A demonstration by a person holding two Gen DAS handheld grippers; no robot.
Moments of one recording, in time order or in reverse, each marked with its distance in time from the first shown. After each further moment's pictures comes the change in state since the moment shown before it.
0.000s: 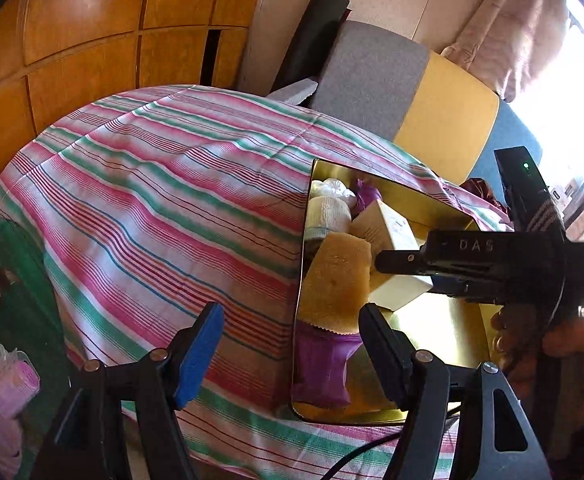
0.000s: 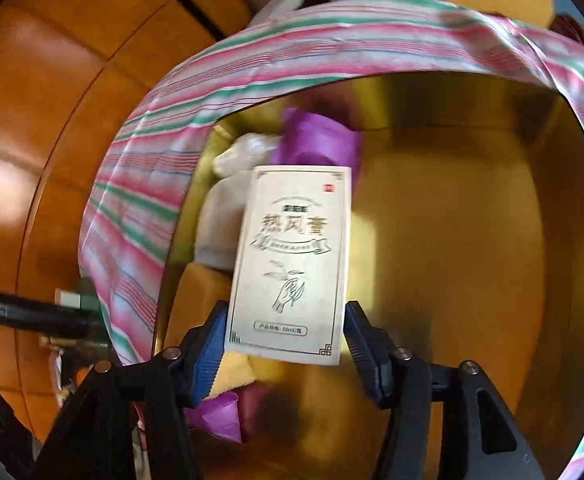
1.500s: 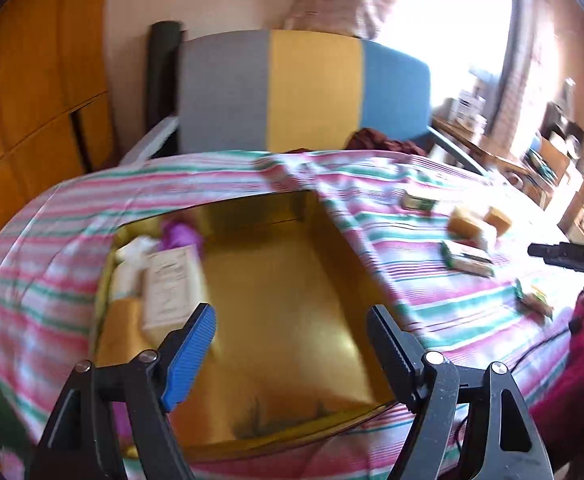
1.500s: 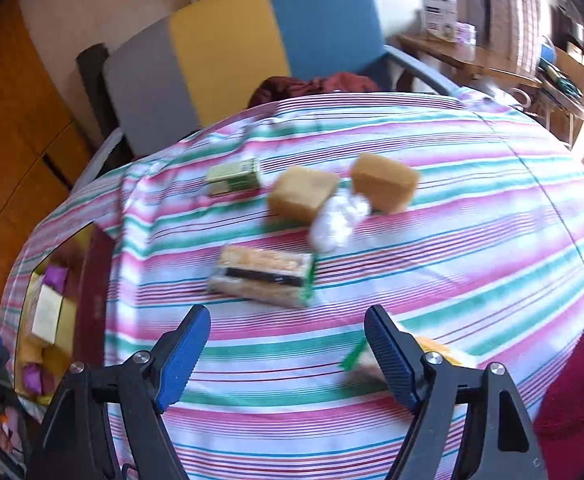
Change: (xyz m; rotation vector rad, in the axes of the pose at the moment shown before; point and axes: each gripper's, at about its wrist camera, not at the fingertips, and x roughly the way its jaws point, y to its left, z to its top) left arm -0.005 -0.194 -0.011 0.459 -0.026 -0.166; right arm -0.281 -0.293 -0.156 0.328 -0.453 -0.440
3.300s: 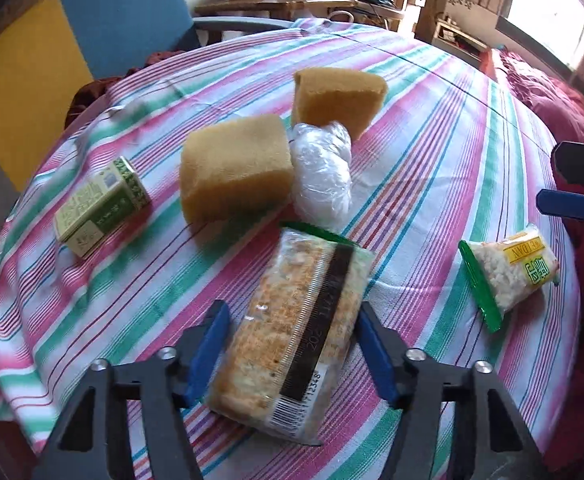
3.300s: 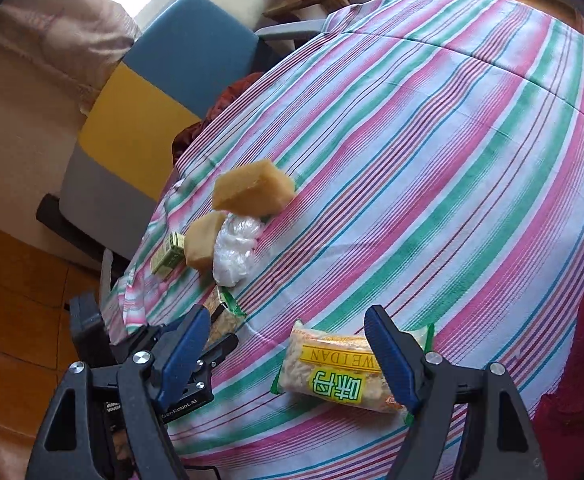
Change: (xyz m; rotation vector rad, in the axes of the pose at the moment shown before) left arm 0.231 -0.276 0.054 0.622 0.326 -0.389; right arm 0.015 -0.122 -0.016 0.574 -0.014 0.188
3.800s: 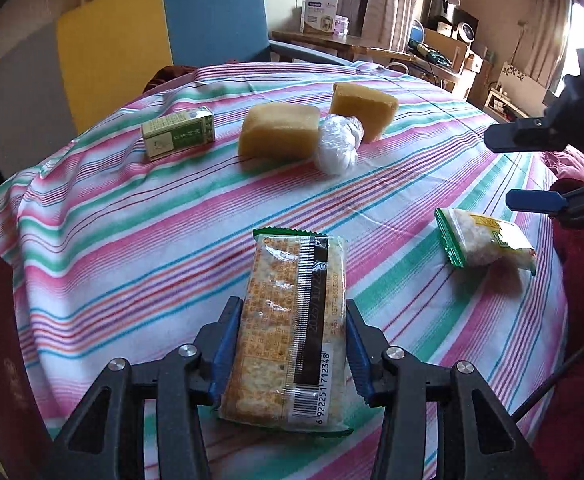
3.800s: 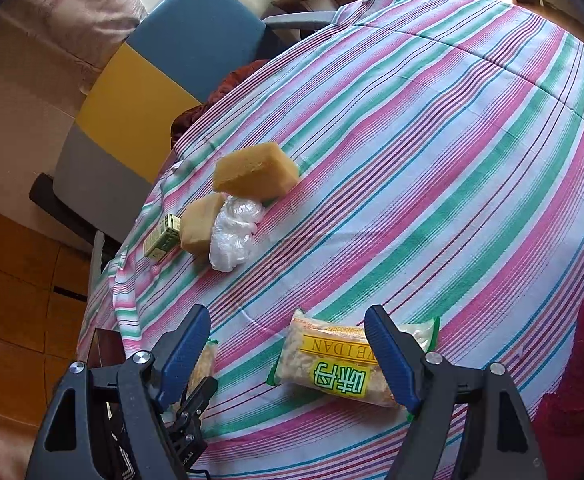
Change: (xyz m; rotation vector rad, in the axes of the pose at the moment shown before) left arm -0.044 -0.026 -0.084 -0.248 -0.166 0.087; right arm 0.011 0.013 -0.006 -0.080 0.046 -0.049
